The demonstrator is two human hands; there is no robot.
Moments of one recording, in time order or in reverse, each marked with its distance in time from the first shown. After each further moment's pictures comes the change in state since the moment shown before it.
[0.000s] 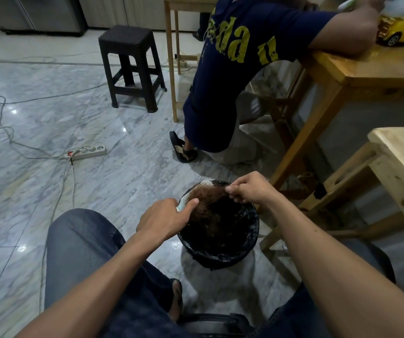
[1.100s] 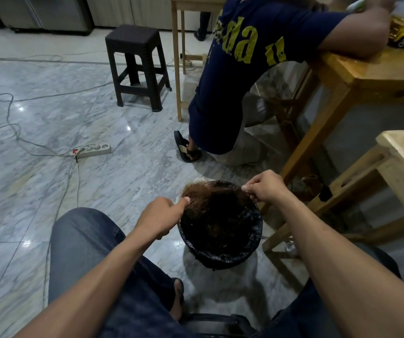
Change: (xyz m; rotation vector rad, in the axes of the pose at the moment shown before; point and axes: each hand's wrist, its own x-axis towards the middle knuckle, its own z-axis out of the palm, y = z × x) left_hand 0.004 -0.013 -0.011 -0.361 -0.150 -0.127; right_hand 0.007 0.009 -0.015 -0.094 0.160 0.081
